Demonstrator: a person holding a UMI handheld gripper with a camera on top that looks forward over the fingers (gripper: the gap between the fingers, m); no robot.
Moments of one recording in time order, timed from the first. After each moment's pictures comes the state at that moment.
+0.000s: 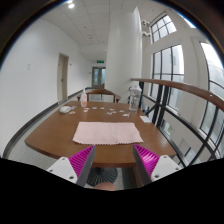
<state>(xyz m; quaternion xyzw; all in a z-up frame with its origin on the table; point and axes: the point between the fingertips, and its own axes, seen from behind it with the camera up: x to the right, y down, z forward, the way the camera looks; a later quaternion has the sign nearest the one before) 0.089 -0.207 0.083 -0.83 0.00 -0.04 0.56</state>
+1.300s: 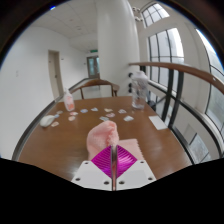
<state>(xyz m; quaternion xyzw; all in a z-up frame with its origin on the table) 0.119 0.007 0.054 -0.87 0.05 0.00 0.50</state>
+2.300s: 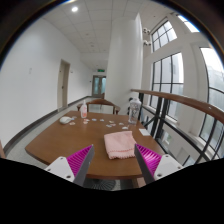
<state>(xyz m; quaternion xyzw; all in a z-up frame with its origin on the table) 0.084 -0.181 0.127 -0.80 -0.01 -0.05 0.60</state>
